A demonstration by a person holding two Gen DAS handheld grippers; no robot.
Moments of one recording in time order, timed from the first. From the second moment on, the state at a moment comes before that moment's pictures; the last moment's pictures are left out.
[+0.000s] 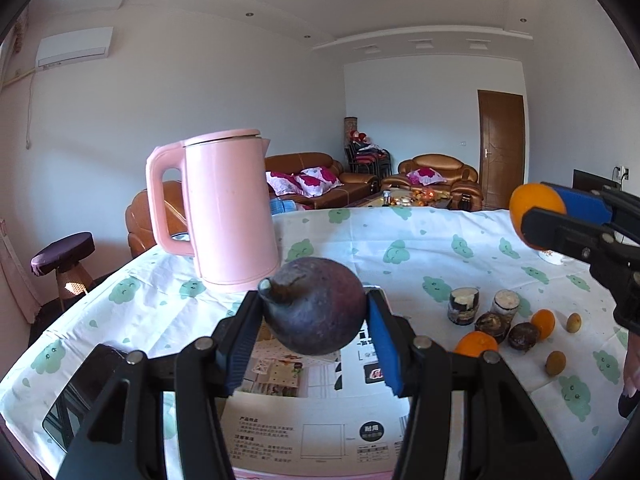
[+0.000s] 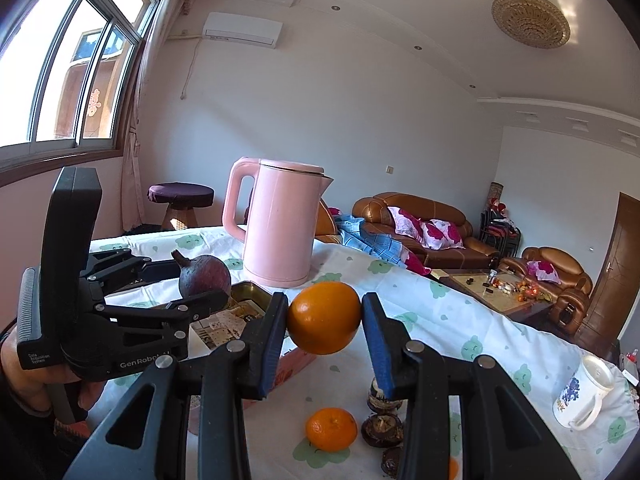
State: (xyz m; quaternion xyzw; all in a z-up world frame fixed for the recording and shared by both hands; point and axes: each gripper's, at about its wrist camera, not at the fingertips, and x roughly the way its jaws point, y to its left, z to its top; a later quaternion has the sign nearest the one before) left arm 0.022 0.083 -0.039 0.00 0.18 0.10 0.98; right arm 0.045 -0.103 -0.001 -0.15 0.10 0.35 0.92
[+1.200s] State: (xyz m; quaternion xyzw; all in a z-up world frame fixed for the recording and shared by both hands) left arm 0.060 0.133 -0.067 0.02 0.27 0.13 0.95; right arm 0.101 0.008 -0.061 -0.21 0.22 0.38 0.87
